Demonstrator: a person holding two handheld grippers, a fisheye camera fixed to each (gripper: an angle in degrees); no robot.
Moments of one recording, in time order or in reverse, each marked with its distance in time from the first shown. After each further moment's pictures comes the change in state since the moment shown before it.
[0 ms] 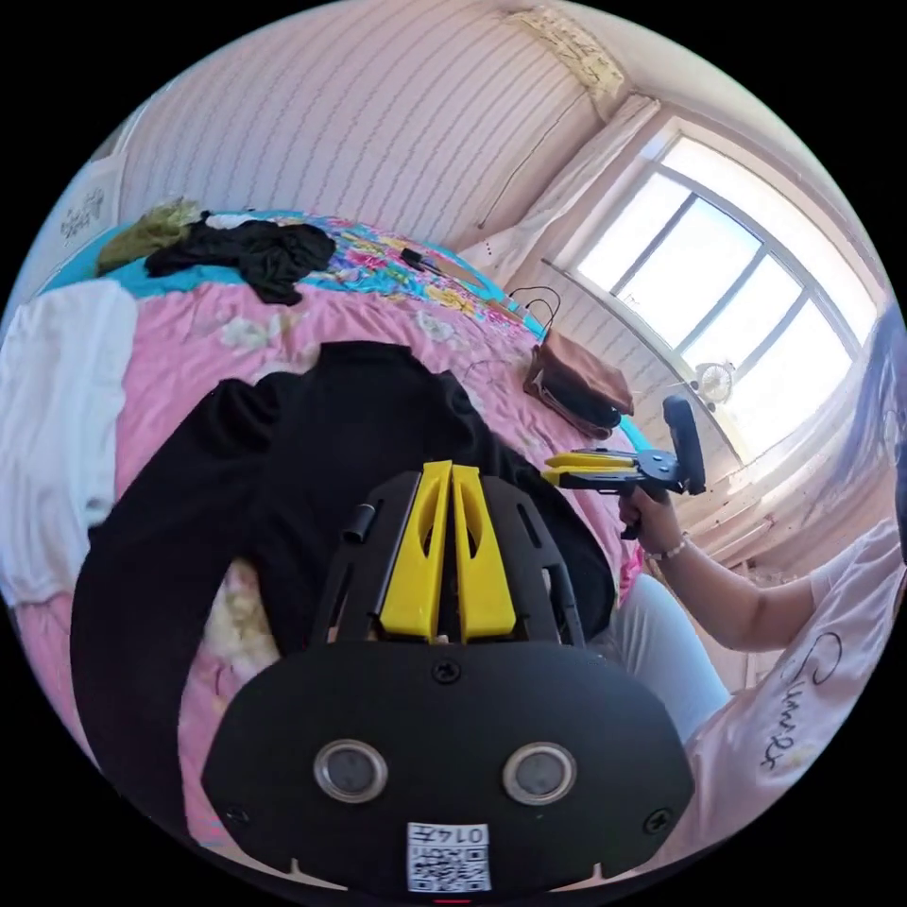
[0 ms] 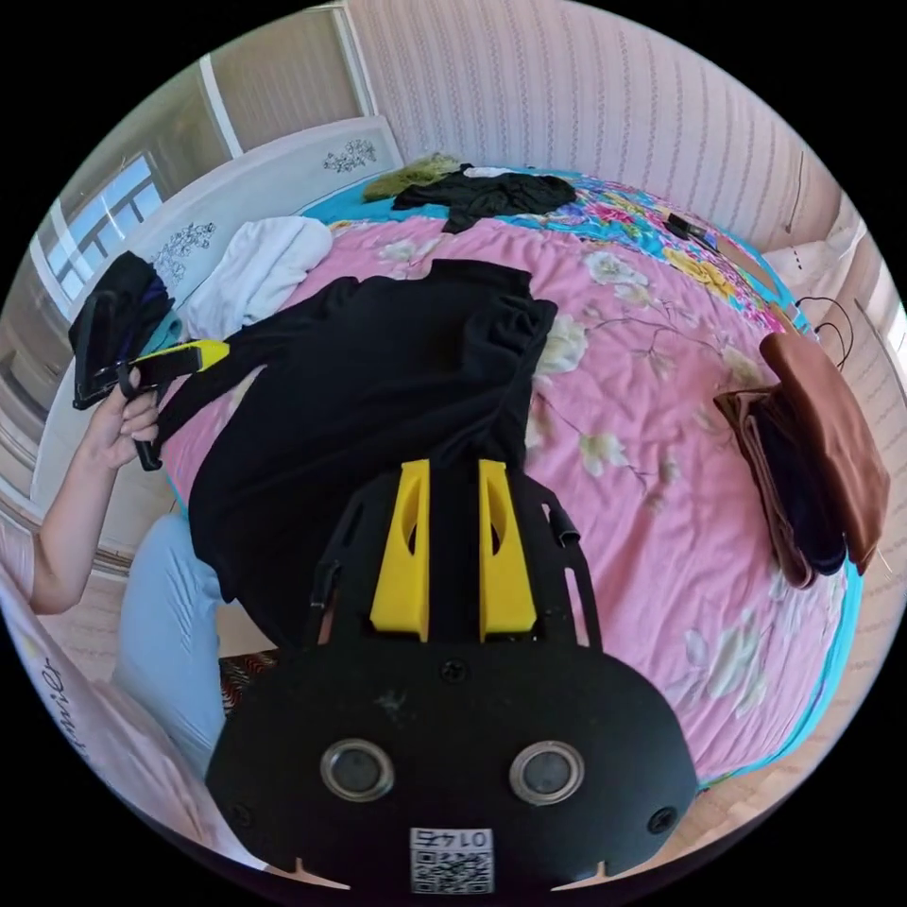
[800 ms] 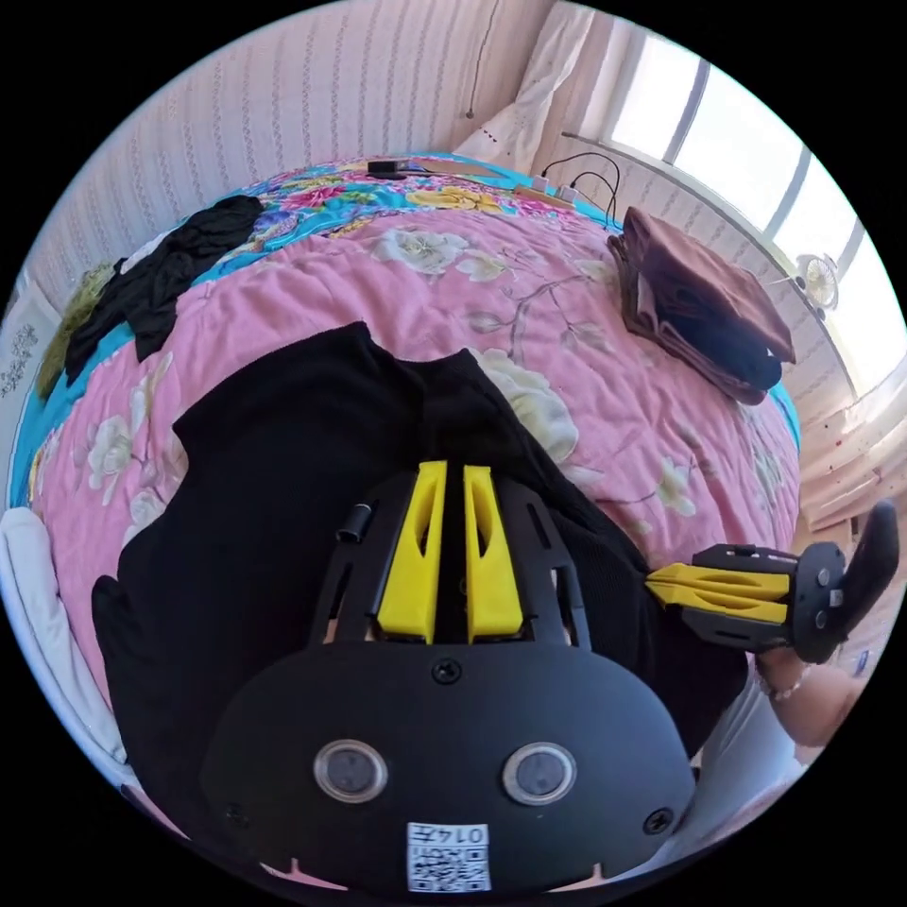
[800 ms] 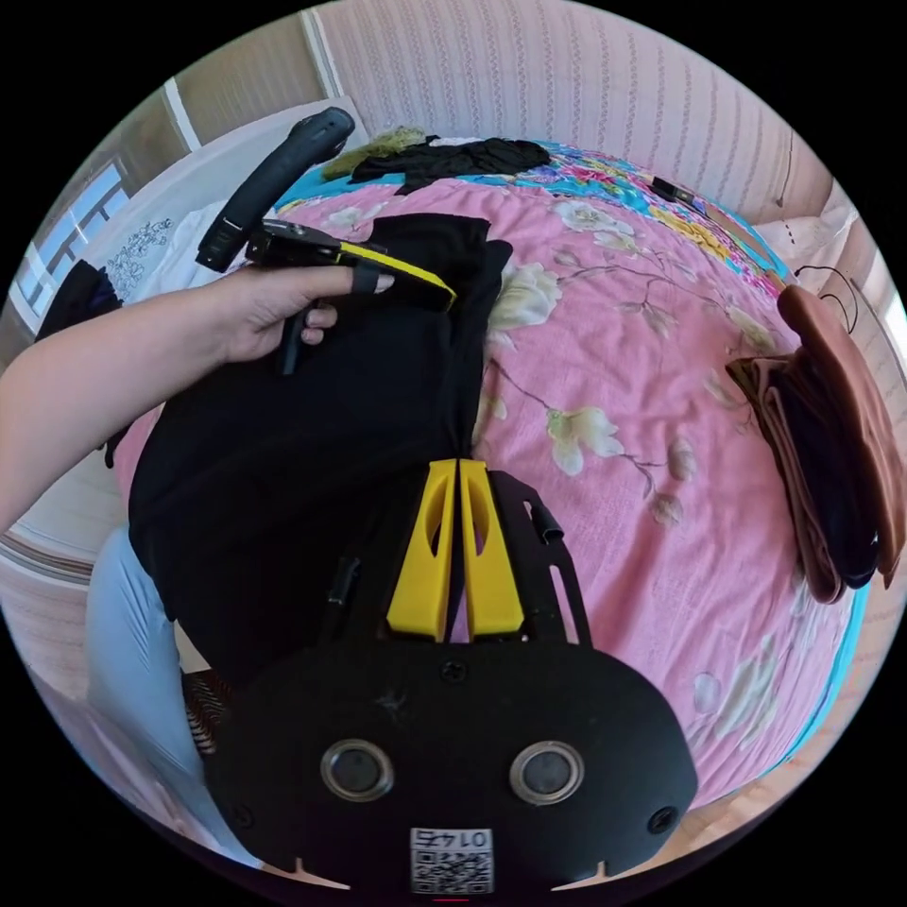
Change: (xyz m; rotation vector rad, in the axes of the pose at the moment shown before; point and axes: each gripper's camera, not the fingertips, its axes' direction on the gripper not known) left arm 0.032 -0.115 0.244 -0.271 -0.214 0.109; right arm 0.026 0.016 0.023 -0.047 0.080 -0.008
